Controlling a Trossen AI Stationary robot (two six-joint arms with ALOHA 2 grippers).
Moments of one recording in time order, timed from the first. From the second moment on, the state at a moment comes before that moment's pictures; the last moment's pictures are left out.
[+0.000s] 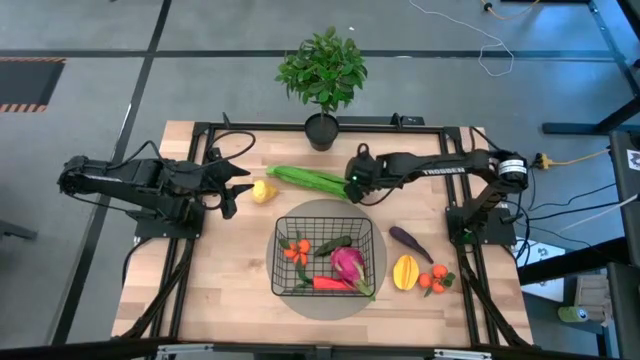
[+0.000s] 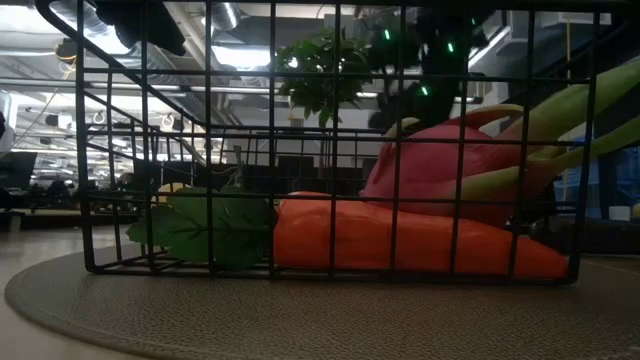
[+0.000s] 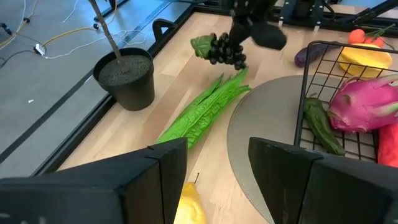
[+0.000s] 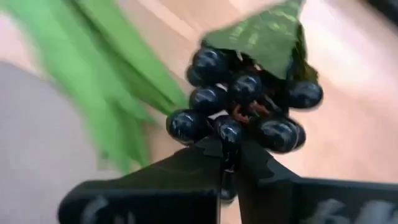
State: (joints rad) left arm -0.12 0.65 0.79 -0.59 -0.51 -0.21; right arm -0.17 1.67 1.15 -0.74 0.37 0.65
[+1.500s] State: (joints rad) left arm -0.12 0.65 0.79 -0.59 -0.51 -0.21; right arm 0.39 1.71 1.55 -0.70 0.37 0.23
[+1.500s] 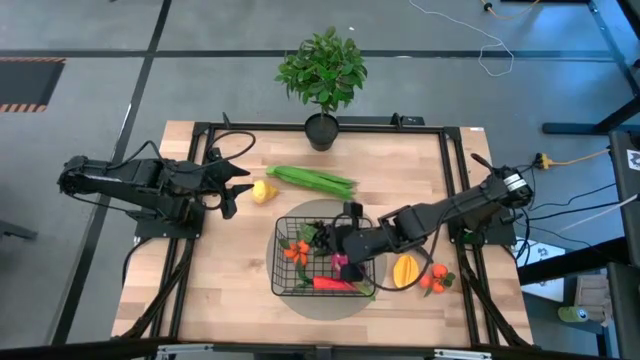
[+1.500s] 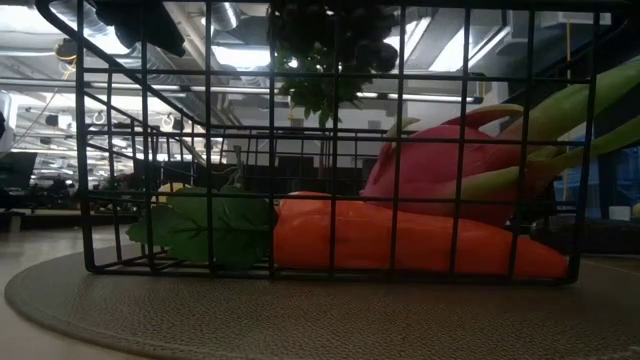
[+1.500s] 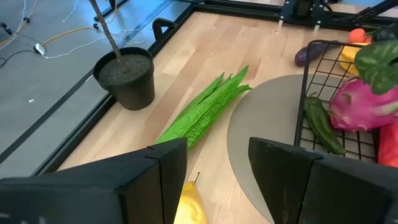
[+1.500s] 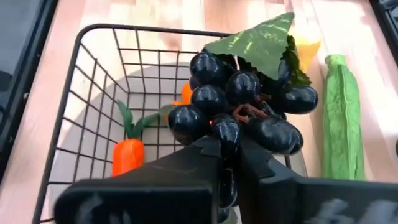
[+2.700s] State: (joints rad) left arm -0.12 0.65 0.79 -0.60 -0.51 -0.21; right arm 0.38 1.72 1.55 -0.64 0.45 0.25
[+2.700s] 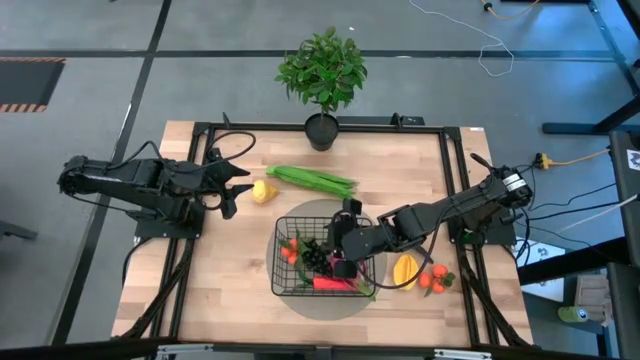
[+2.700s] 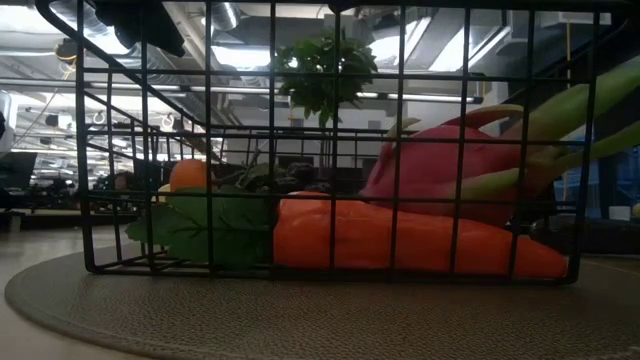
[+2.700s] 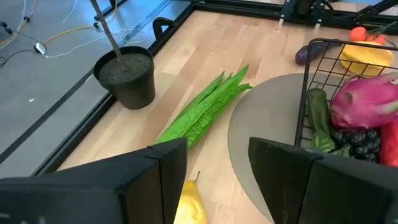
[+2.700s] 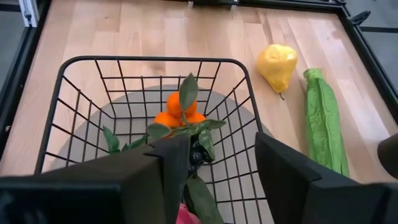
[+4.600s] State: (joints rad) left arm -0.12 0.65 0.79 -0.61 -0.51 -0.20; right arm 0.59 1.24 0.84 -1.20 0.28 1.42
